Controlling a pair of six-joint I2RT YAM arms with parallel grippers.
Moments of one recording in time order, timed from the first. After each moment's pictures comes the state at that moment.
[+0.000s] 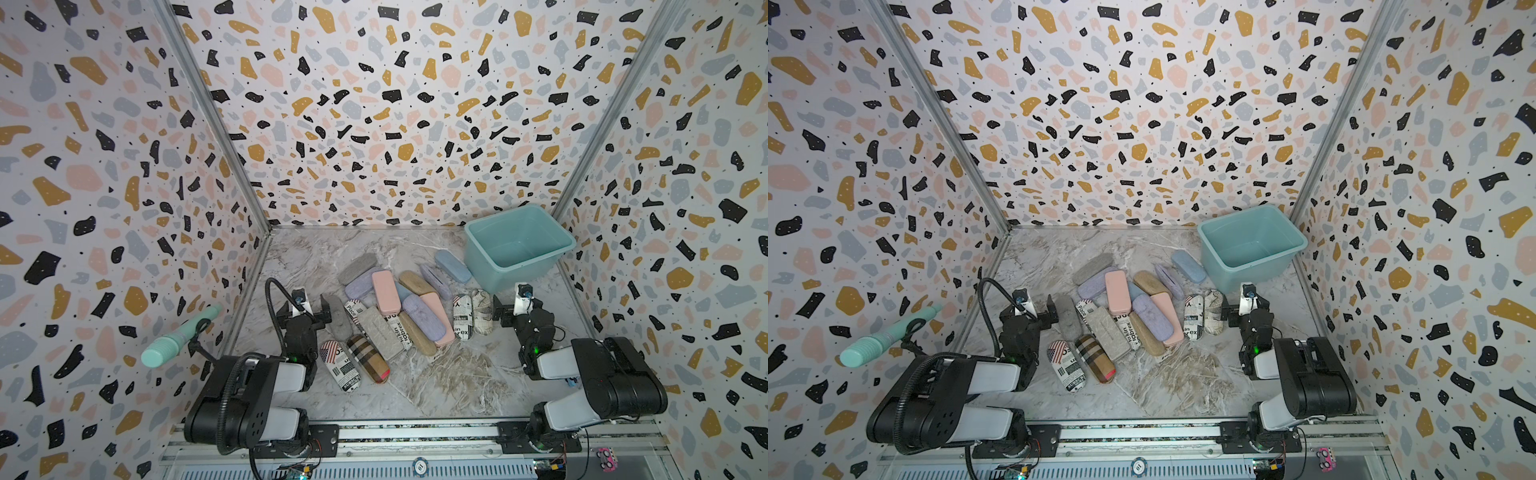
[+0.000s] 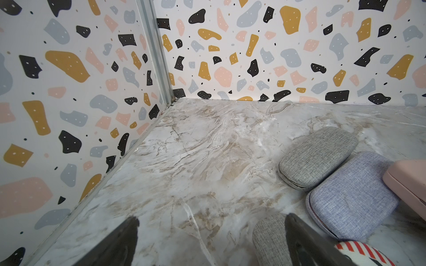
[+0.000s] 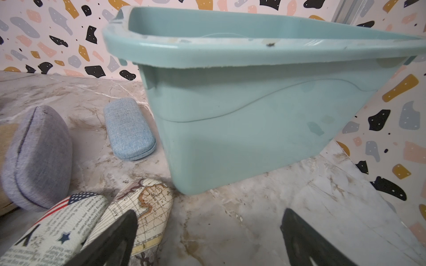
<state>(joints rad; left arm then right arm) -0.11 1.39 0.15 1.06 -0.34 0.01 0.07 1.49 0.20 1.08 0.02 -0.07</state>
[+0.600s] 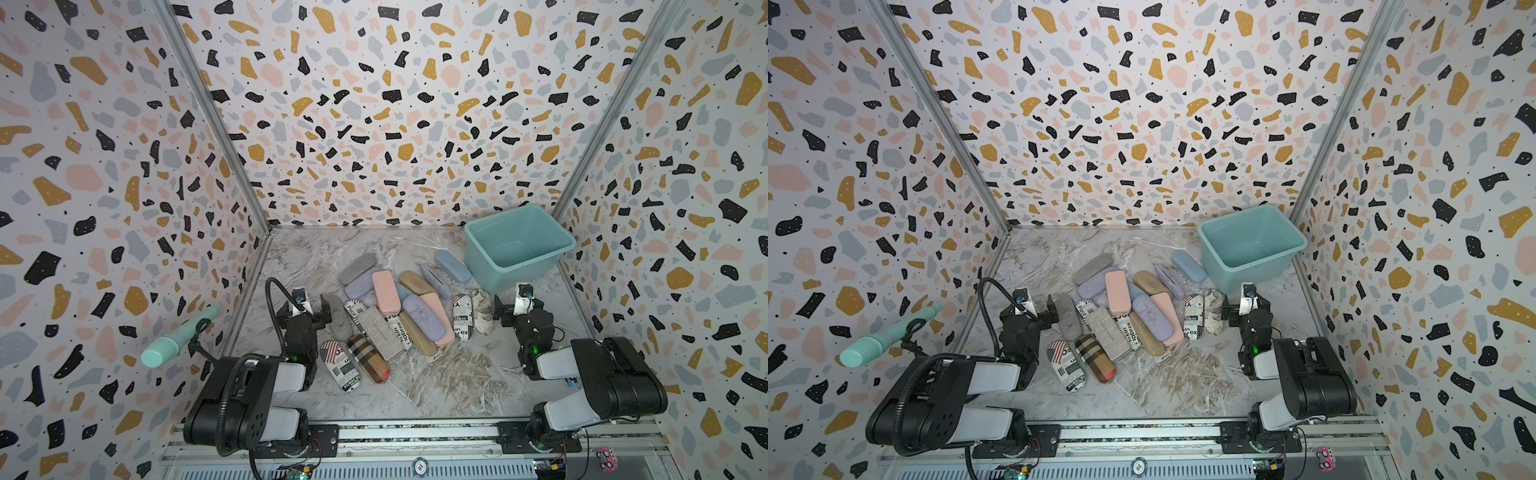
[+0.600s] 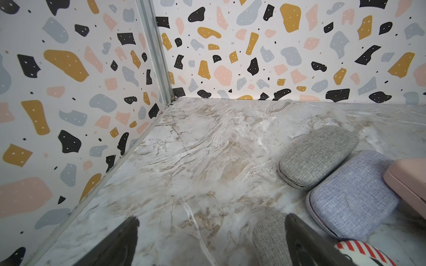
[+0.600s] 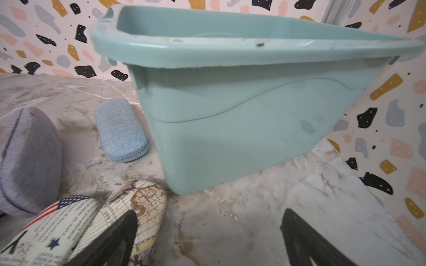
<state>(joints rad) -0.11 1.35 0.19 0.95 -0.34 0.01 0.09 1.48 0.20 1.05 0.09 -0.06</state>
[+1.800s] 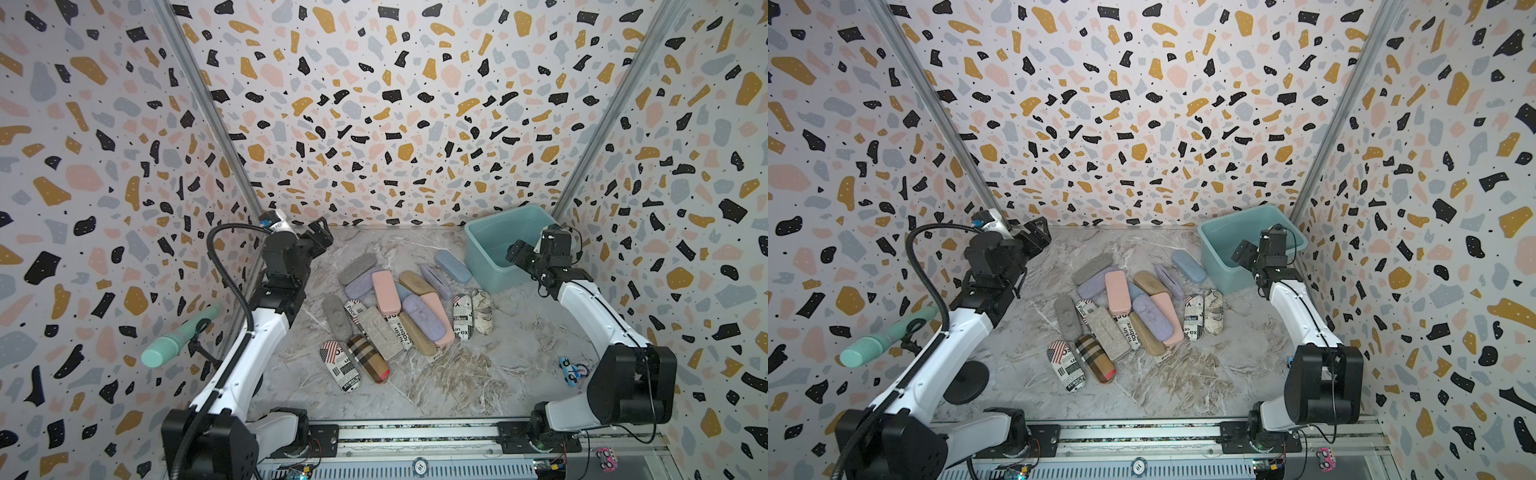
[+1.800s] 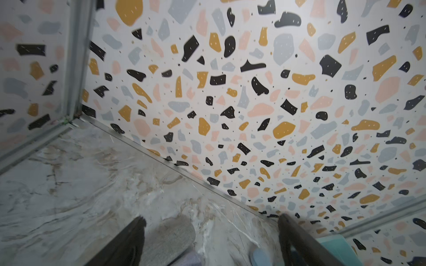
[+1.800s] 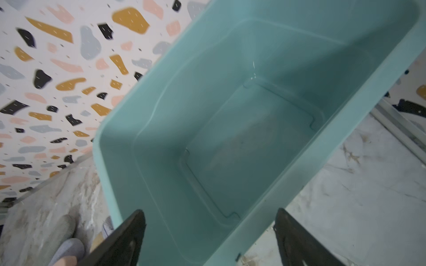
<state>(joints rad) -0.12 1.24 1.07 0.00 -0.03 -0.61 0.00 1.46 1.13 -0.32 -0.01 0.50</state>
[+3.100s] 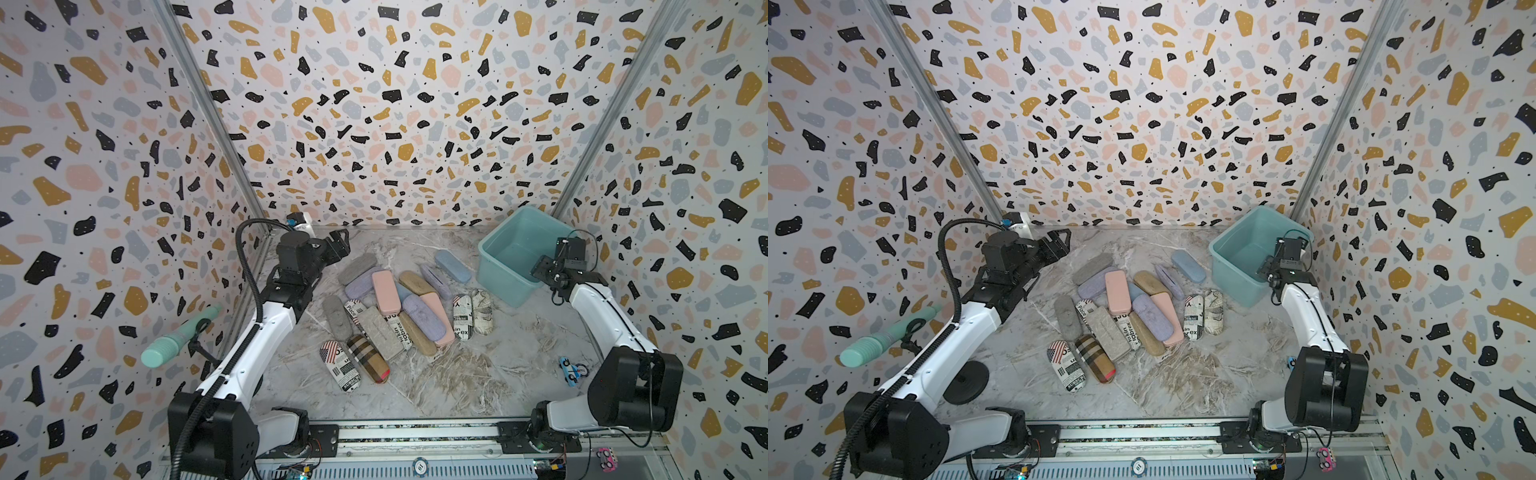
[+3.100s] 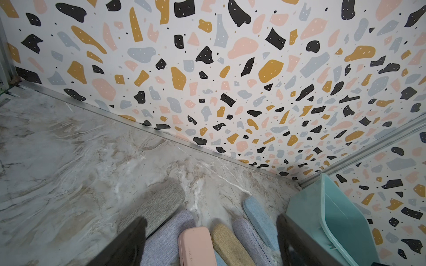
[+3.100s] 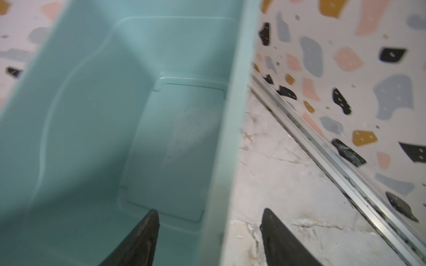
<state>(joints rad) -0.16 1.25 1.04 -0.04 0.10 -0.54 -0.04 1.42 1.15 -0.48 0.21 0.41</state>
